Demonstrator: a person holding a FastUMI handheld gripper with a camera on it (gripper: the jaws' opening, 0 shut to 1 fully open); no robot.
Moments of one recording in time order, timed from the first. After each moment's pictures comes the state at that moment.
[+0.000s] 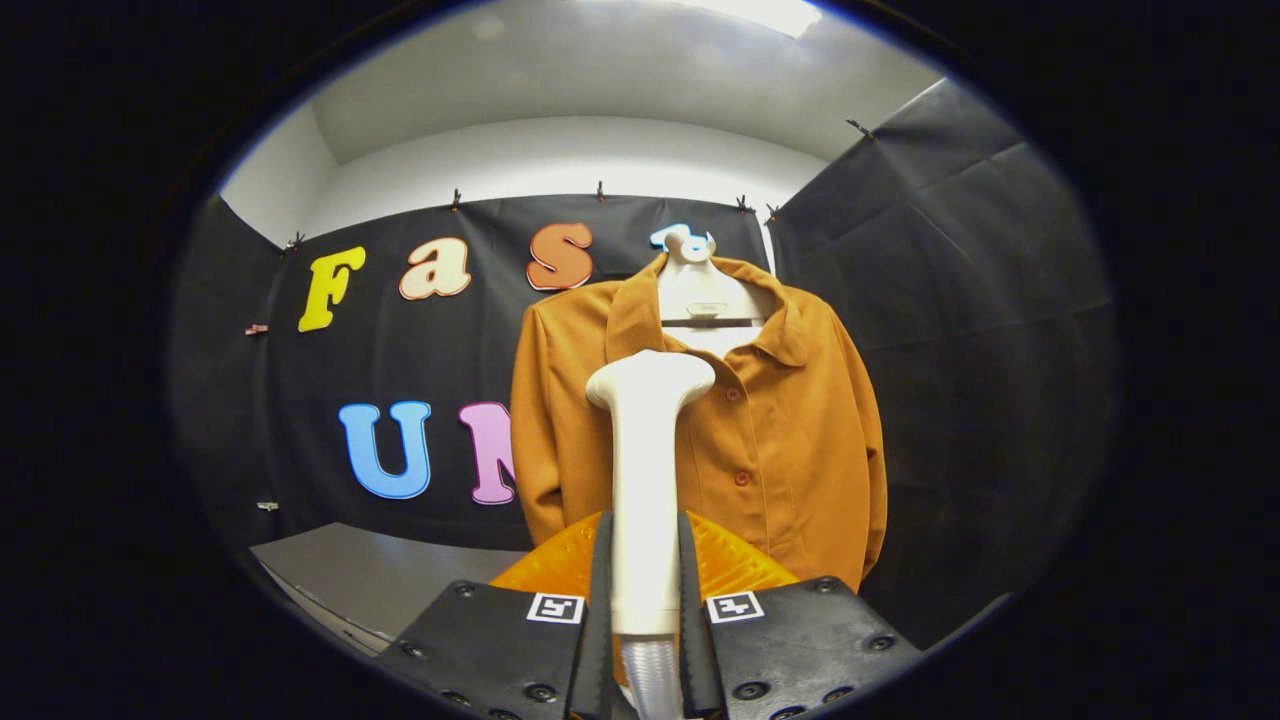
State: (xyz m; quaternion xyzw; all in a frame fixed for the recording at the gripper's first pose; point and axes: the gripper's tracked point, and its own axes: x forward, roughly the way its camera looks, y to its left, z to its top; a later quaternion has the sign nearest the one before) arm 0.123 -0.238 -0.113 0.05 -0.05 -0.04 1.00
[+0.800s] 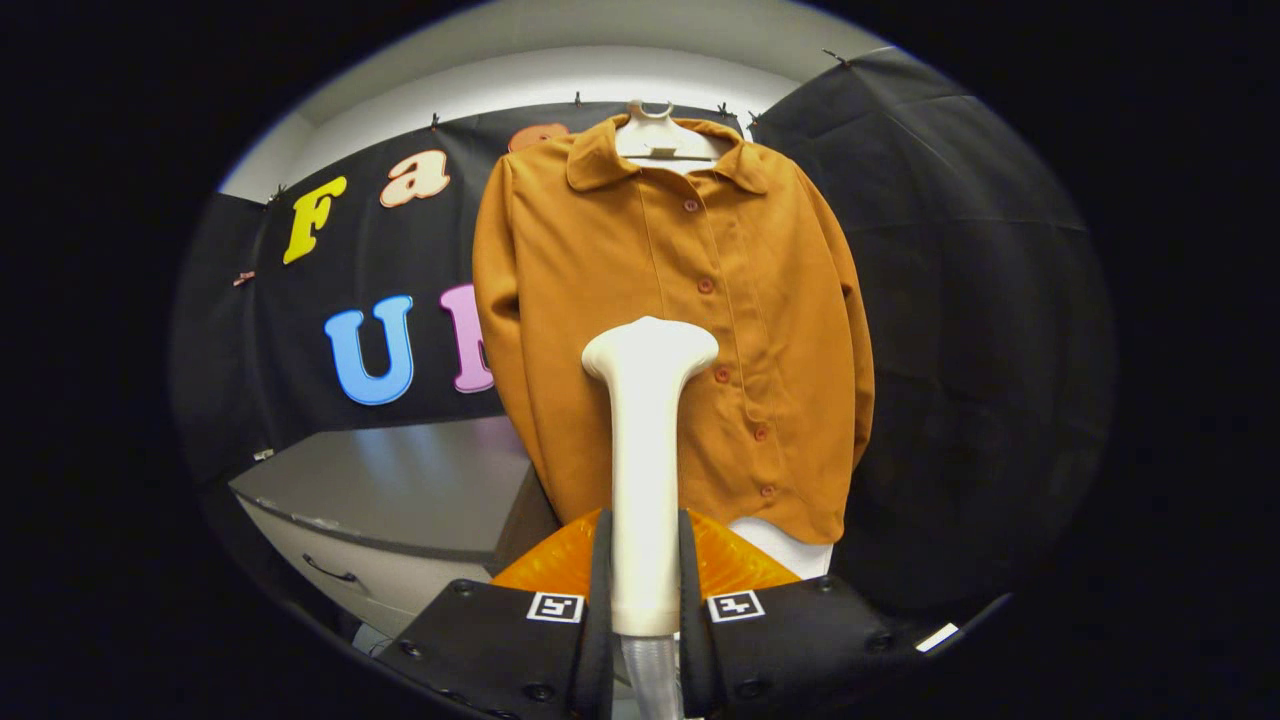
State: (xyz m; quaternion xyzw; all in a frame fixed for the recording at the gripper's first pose) arm 0.073 -0.254 -0.292 0.06 0.11 -0.06 0.99
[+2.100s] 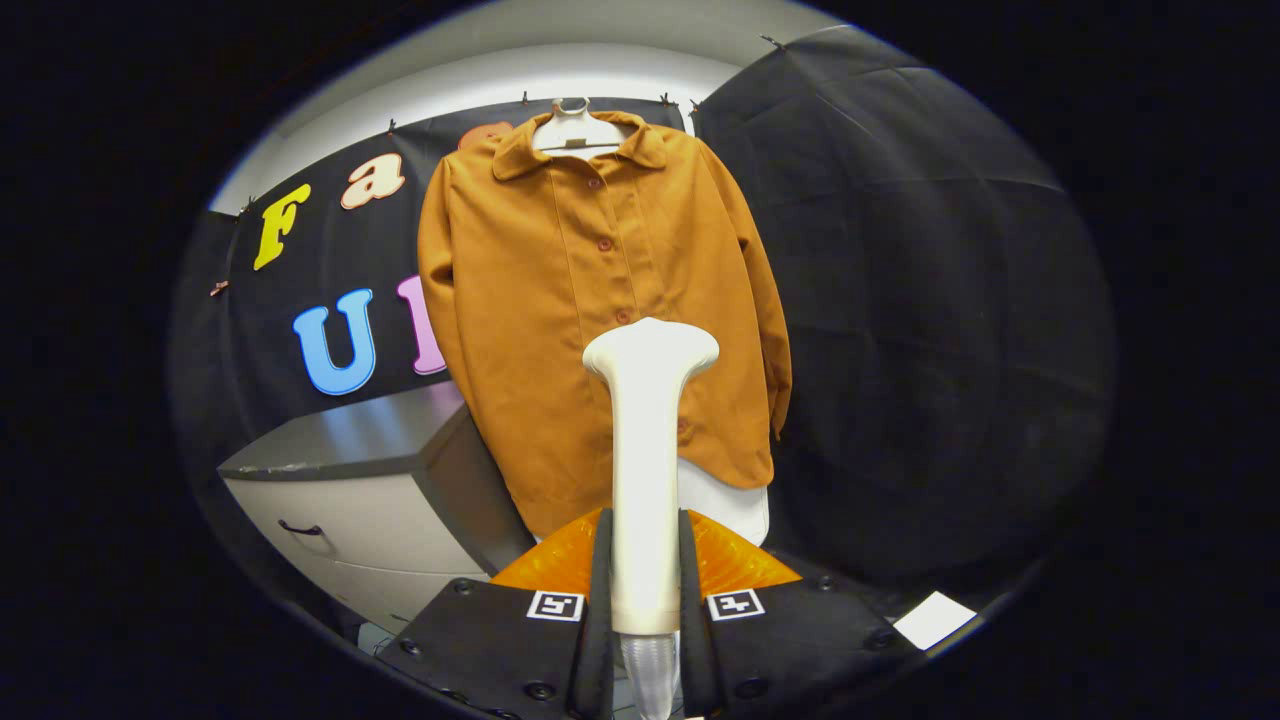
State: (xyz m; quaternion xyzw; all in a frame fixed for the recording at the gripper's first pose) arm 0.007 -0.309 -0.279 0.08 0.09 -0.11 0.99
